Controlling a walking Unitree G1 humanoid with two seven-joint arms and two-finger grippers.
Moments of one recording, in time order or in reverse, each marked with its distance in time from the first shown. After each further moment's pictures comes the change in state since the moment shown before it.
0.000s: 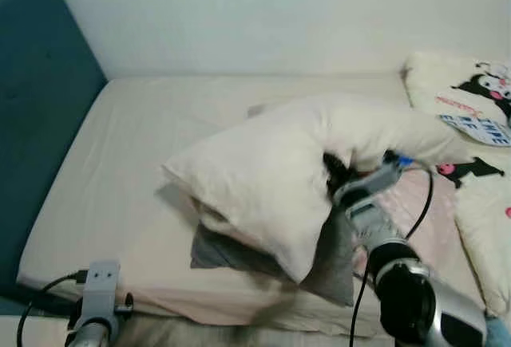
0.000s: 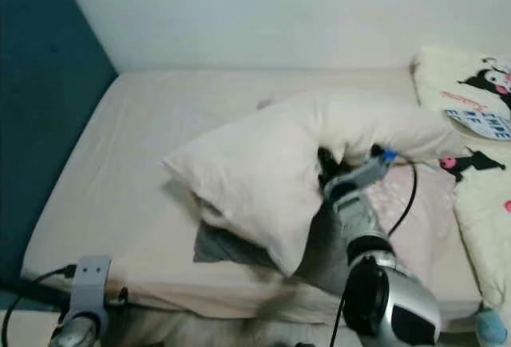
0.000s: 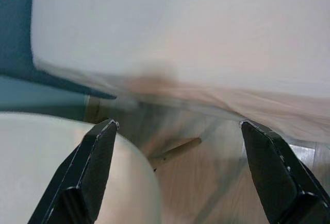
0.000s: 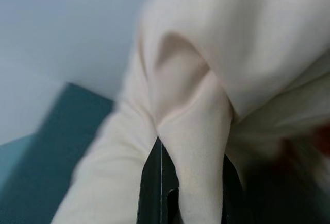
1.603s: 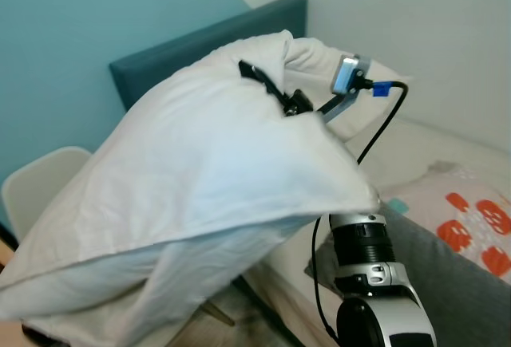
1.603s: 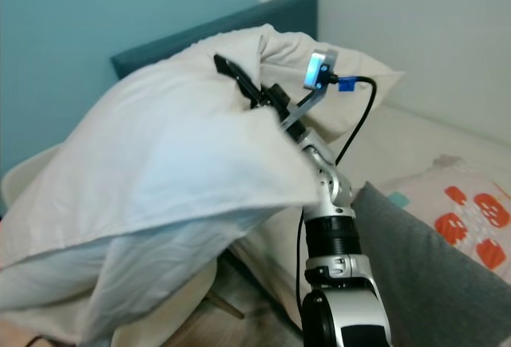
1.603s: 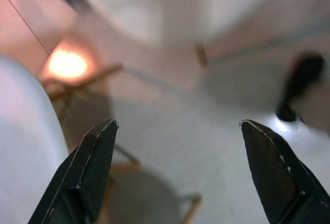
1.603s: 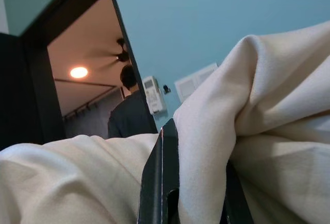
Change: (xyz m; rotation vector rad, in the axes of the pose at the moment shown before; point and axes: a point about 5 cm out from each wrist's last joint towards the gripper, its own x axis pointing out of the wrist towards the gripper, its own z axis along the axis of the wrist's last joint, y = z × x) left arm -0.058 -0.013 -0.107 0.140 0.473 -0.060; right arm -0.001 0.170 -0.024 -0.063 0.080 0.941
